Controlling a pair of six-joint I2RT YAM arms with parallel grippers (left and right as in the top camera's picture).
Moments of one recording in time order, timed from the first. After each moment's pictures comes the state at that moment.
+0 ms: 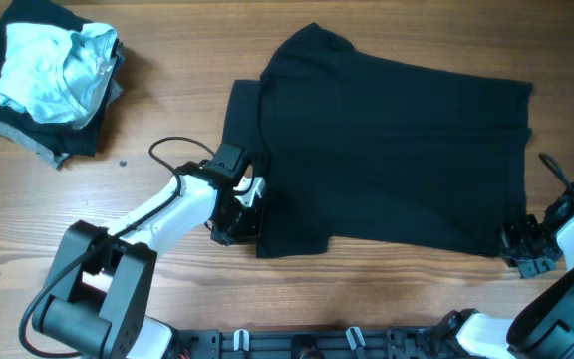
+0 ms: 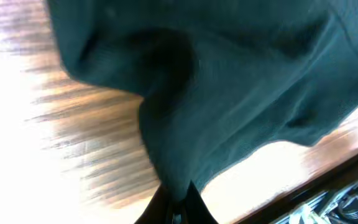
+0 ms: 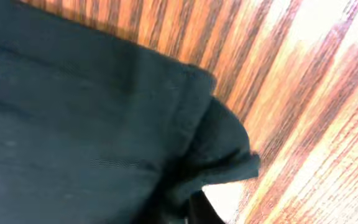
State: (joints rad) left arm -0.42 1.66 0.85 -0.76 0.47 -0.34; right arm -0.73 1.52 0.71 -0.74 -0.02 0.56
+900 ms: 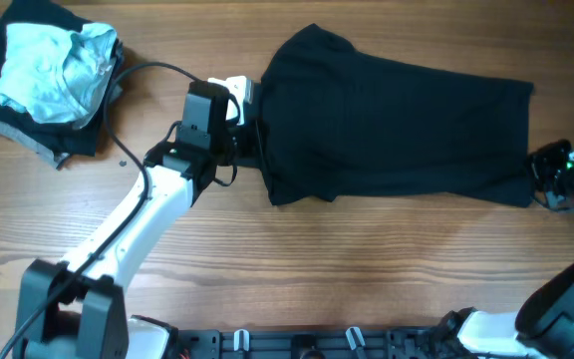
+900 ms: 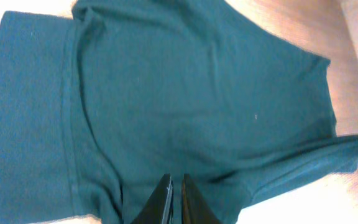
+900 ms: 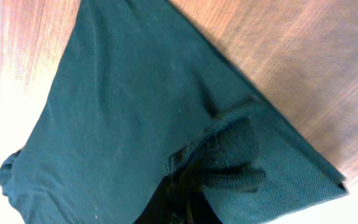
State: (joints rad) left arm -0.34 1.55 0.98 -0.18 0.32 -0.45; right arm -0.67 1.60 0.99 -0.48 -0.41 0.51
